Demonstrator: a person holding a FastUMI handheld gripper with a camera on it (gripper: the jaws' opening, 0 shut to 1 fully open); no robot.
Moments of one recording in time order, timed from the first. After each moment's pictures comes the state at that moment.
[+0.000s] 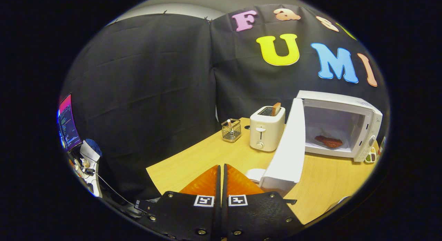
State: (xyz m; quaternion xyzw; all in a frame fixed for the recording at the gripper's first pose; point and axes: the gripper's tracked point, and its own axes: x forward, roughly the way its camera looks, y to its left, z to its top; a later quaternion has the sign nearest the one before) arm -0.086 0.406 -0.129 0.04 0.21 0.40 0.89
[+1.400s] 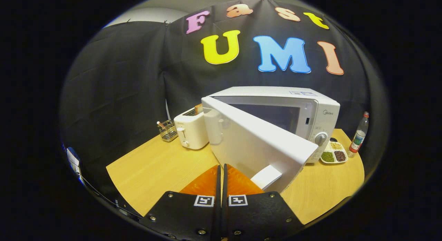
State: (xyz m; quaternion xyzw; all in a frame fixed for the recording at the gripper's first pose) arm 0.044 0.202 -0.163 0.04 0.23 0.25 0.94
